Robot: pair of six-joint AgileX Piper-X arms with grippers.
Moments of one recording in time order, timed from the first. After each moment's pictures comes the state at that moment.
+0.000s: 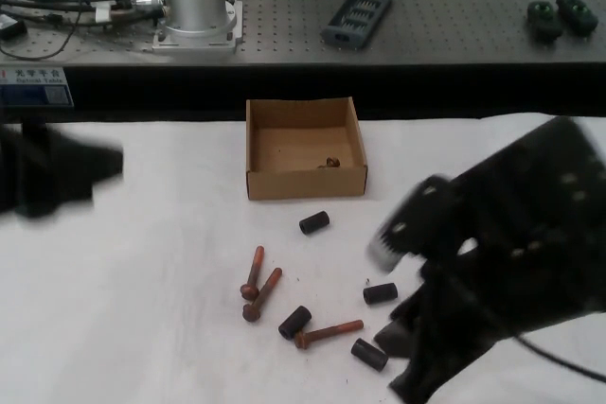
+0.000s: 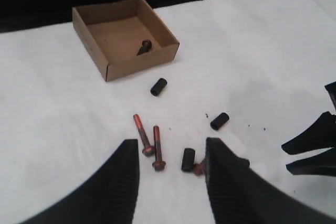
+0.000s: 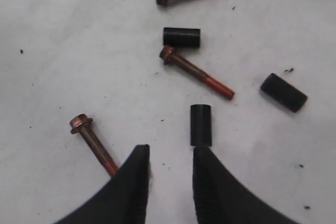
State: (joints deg) left arm -14.0 51.6 -51.6 39.0 22.5 -3.3; right arm 47.5 78.9 -44.4 31.0 -9.0 -11.4
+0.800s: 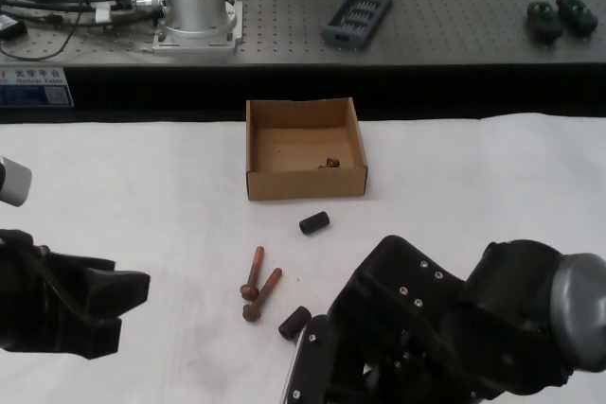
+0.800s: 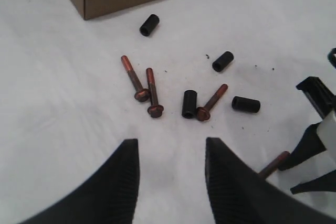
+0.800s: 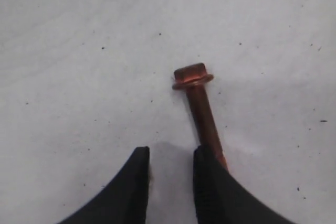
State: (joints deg) left arm -14.0 48.3 -29.1 25.4 25.5 0.0; right arm 58.7 92.3 -46.1 34.4 -7.0 -22.1
